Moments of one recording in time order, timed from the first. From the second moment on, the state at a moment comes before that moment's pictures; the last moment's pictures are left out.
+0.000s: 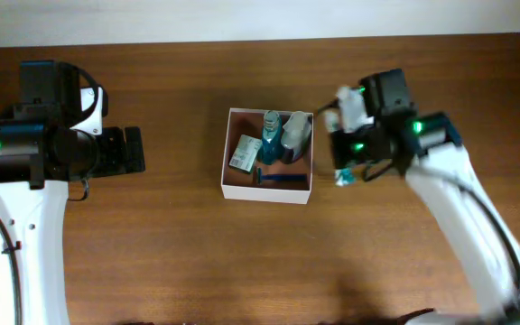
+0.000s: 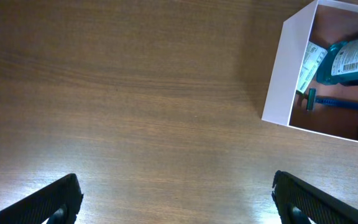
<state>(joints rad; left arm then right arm) 0.04 1.46 1.80 -1.51 -0.02 -0.07 0.33 1.47 1.43 -0.95 -0.20 -0.02</state>
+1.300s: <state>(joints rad) 0.04 1.46 1.80 -1.51 -0.02 -0.07 0.36 1.56 1.56 -1.15 0.20 0.11</state>
